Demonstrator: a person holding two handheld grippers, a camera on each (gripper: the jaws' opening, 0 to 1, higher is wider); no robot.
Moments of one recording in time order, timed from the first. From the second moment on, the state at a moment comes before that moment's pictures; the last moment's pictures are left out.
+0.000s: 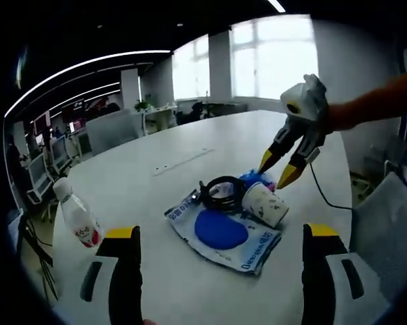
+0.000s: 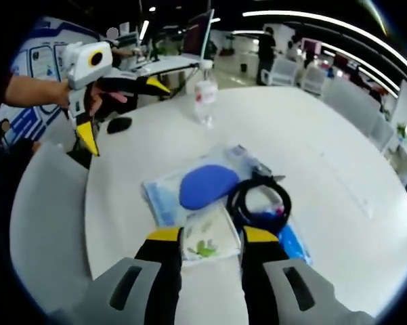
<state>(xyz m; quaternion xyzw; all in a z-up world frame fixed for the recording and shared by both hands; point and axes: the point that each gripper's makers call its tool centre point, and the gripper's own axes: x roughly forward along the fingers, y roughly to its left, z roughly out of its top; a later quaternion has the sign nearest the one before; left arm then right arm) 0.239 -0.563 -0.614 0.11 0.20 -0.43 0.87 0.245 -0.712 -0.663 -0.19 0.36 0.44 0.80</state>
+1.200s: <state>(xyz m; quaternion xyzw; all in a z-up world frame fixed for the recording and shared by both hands) 0.237 -0.577 -0.615 0.07 0.21 -0.45 0.87 0.223 -0.716 -0.675 -0.19 0.43 0.46 0.75</state>
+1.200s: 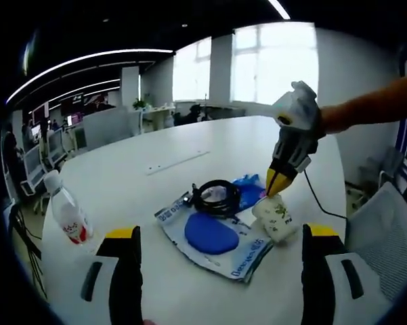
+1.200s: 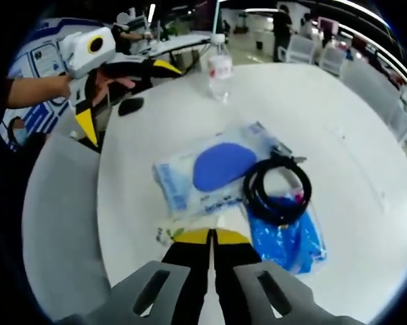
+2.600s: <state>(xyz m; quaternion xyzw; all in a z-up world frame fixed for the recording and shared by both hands) 0.234 -0.601 -0.611 0.07 0.20 -0.48 0.85 0.217 -0.724 -0.664 -0.19 0.43 0.45 0.76</state>
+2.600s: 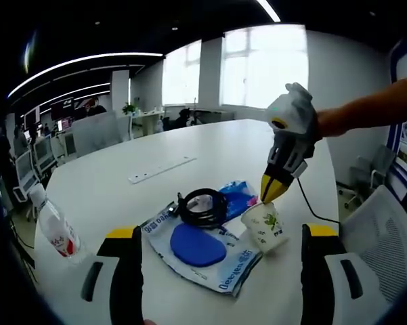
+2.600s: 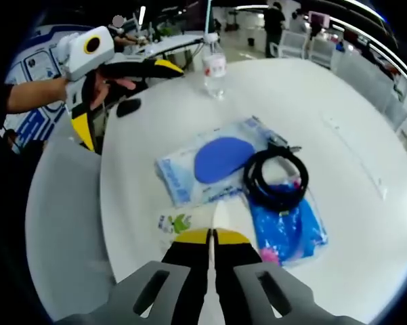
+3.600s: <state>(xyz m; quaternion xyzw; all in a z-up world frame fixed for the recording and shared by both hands) 0.229 -0.648 -0.627 0.07 0.21 -0.50 0.84 0.231 -0.693 -0.601 -0.22 0.34 0.45 0.79</state>
